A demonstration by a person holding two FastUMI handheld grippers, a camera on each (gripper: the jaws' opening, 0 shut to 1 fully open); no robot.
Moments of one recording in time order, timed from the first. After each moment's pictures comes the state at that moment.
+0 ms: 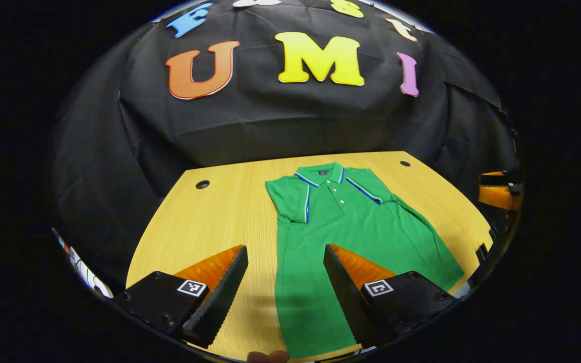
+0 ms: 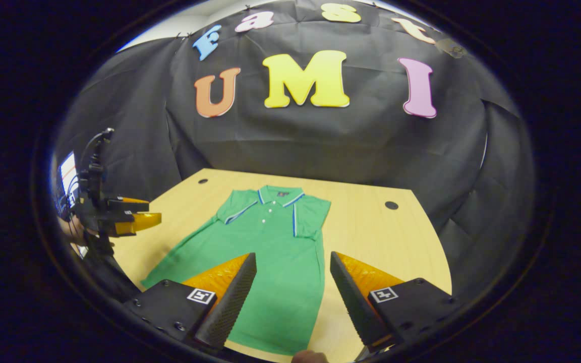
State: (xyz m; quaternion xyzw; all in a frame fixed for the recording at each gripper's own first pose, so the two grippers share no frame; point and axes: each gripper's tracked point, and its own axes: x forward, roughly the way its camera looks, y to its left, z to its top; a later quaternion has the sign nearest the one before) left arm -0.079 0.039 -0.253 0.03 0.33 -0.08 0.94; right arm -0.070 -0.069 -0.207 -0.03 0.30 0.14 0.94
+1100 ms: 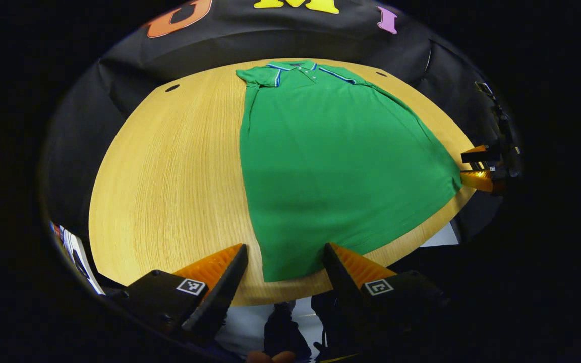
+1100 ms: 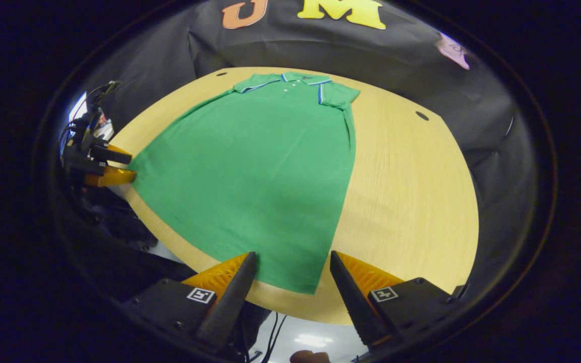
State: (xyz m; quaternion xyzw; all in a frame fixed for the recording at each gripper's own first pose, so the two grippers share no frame) left arm -0.236 0.035 -0.387 0.04 0.54 -0.12 0.83; right arm -0.200 -0.099 -0.373 -0.12 0.52 0.17 0.83
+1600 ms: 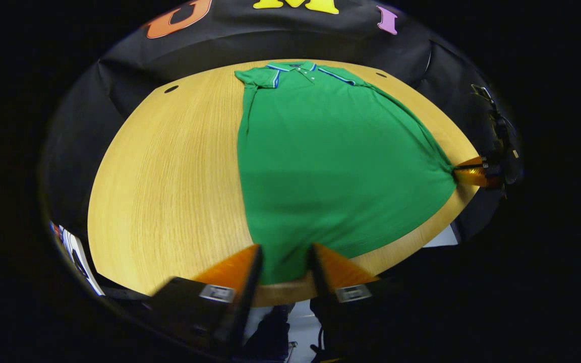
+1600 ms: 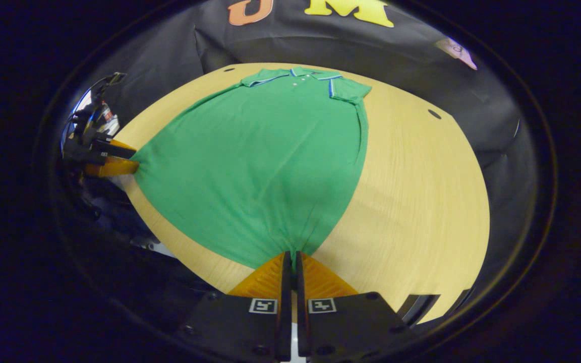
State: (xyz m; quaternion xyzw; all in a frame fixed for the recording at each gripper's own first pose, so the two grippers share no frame) left arm -0.228 0.021 -0.385 0.03 0.53 -0.13 0.84; right arm -0.197 -0.087 -0.383 -0.12 0.53 0.19 0.82
